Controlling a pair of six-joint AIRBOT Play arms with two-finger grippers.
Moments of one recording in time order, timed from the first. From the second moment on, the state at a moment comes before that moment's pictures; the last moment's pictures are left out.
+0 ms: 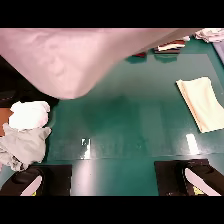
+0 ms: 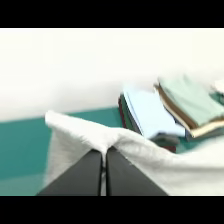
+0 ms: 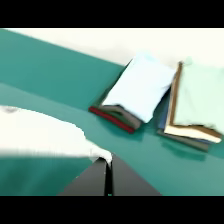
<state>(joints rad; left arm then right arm) -0.15 -0.71 1.69 1.38 -0.93 -1.54 0.02 -0.92 2.00 -1.36 1.39 1.39</state>
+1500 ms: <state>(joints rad) -0.07 -1.47 1.52 1.35 -0.95 -1.49 0.01 -1.67 1.97 -1.53 1.47 1.41</state>
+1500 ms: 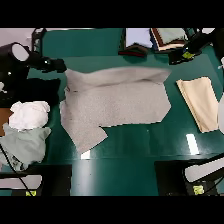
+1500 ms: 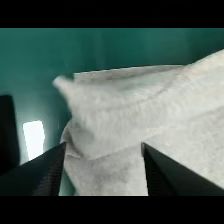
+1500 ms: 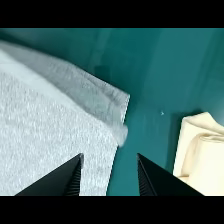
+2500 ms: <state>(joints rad) 0.06 -1.07 0.62 1.13 -0.96 -1.51 -0.01 -1.22 1.33 -1.20 1.36 1.39</state>
